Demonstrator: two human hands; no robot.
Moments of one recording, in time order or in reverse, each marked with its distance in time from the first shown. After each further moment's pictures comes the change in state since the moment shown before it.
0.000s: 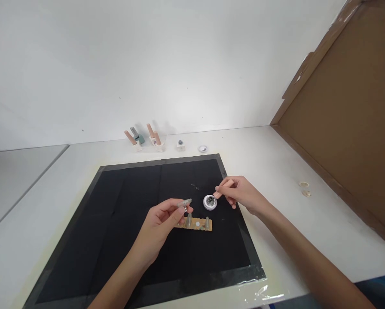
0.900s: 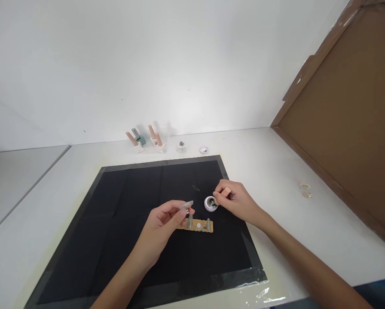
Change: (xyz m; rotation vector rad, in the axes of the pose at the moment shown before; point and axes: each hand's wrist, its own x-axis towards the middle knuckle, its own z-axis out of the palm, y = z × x) left_hand -0.002 0.002 -0.001 -0.009 -0.013 0.003; right_hand -0.006 0.006 0.015 -0.378 0.051 -0.426
